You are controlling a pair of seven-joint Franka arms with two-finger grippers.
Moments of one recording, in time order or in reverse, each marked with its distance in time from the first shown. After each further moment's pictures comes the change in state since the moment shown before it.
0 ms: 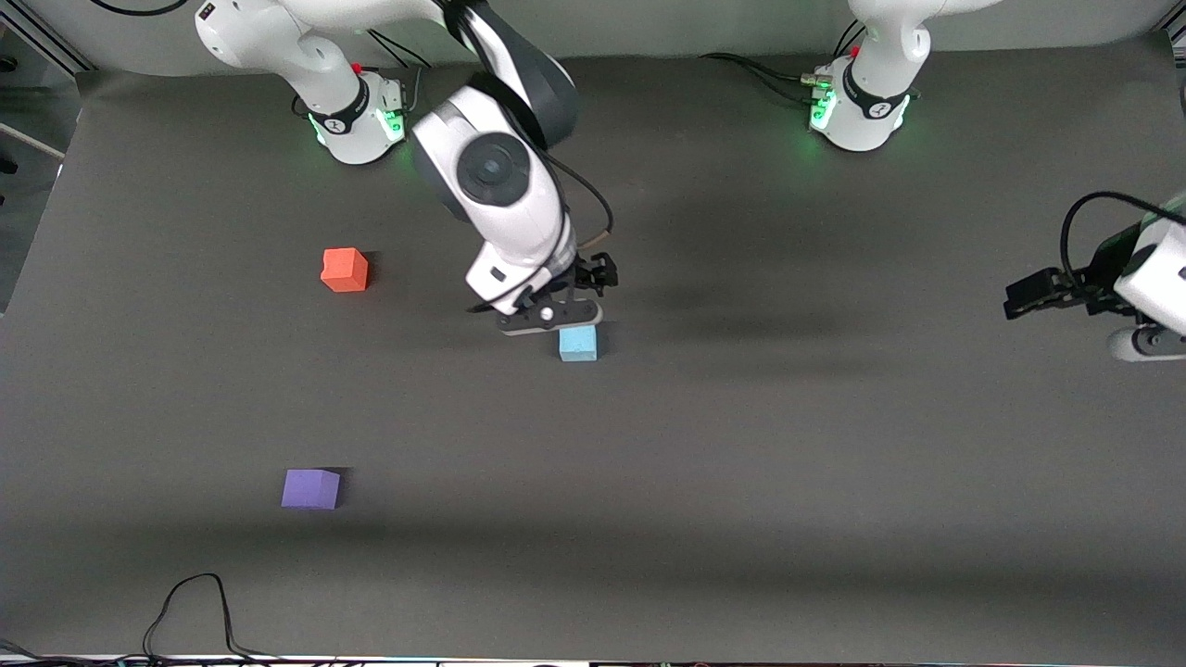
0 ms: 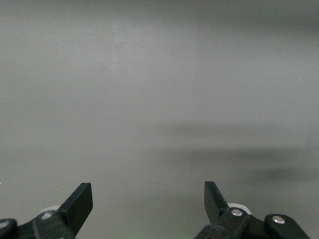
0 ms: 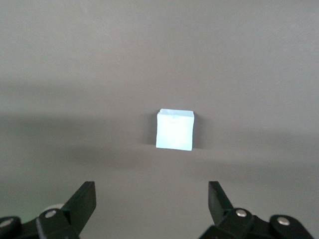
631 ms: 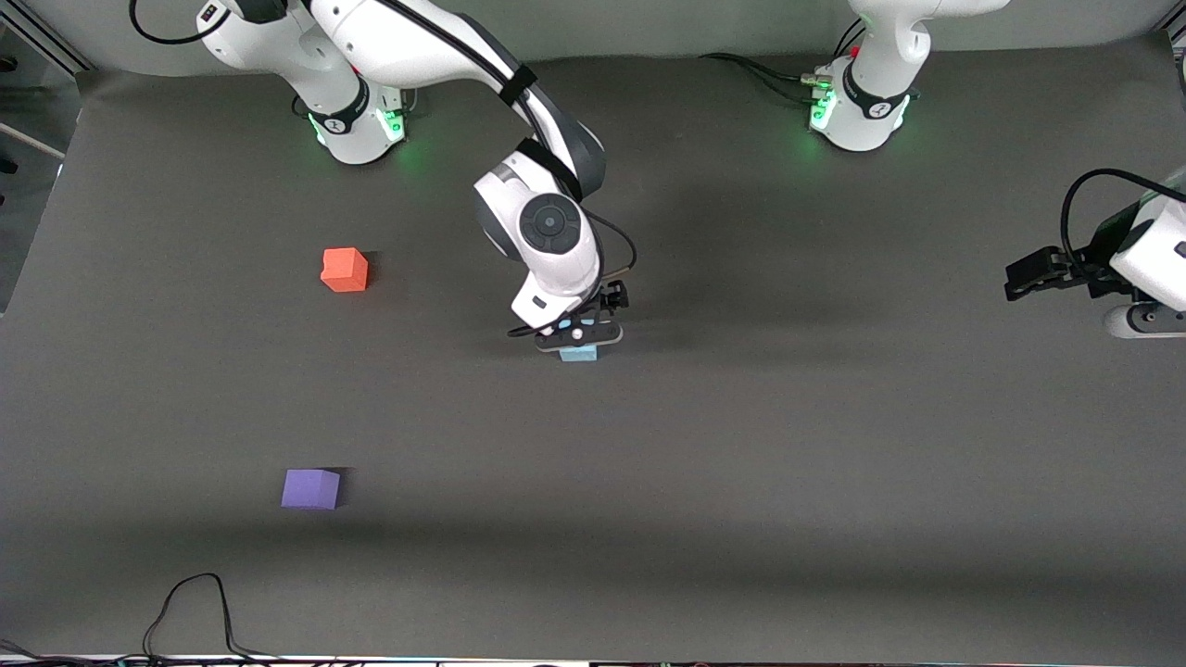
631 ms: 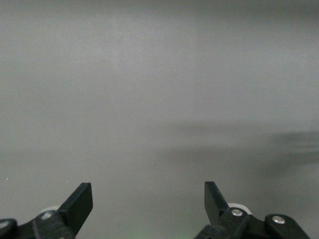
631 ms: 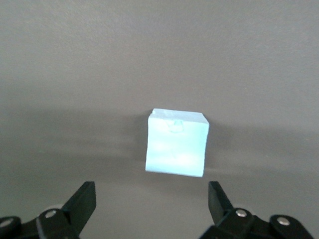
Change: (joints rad) left arm -0.084 -0.024 0.077 -0.025 0.000 -0.008 0.017; right arm 0.048 0.130 0.000 -0.111 -0.013 0.220 -0.005
